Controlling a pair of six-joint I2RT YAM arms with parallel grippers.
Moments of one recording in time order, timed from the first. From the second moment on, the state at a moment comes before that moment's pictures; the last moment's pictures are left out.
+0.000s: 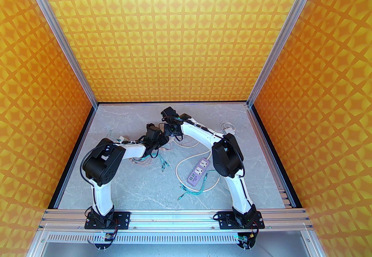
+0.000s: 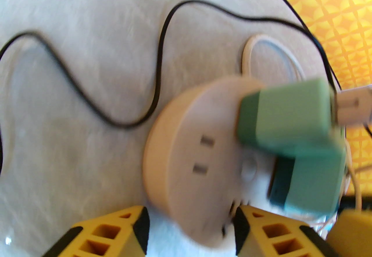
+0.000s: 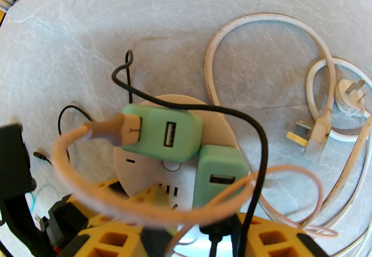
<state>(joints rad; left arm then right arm) -0.53 1.91 0.99 0.17 0.00 -0.94 0.66 2.18 1.87 -0.77 0.15 0.51</state>
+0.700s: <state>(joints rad) -0.34 1.61 0.90 -0.16 0.14 -0.67 0.65 2.20 1.91 -0.79 0.15 0.46</state>
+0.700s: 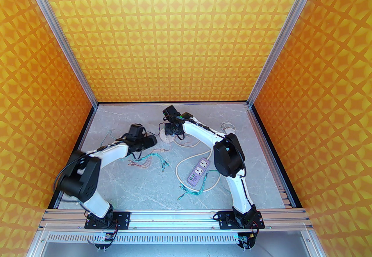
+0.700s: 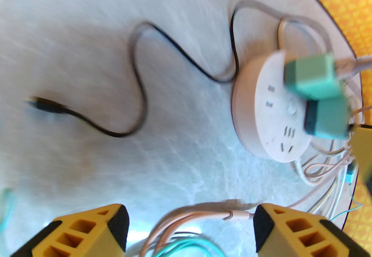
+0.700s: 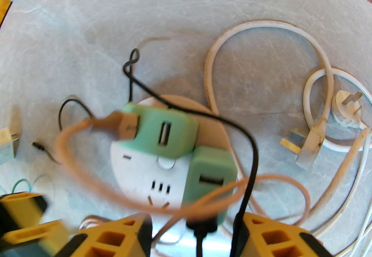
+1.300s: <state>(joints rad) -0.33 1.51 0.88 -0.18 0.18 -0.65 0.64 2.29 1.97 -0.81 0.16 0.35</state>
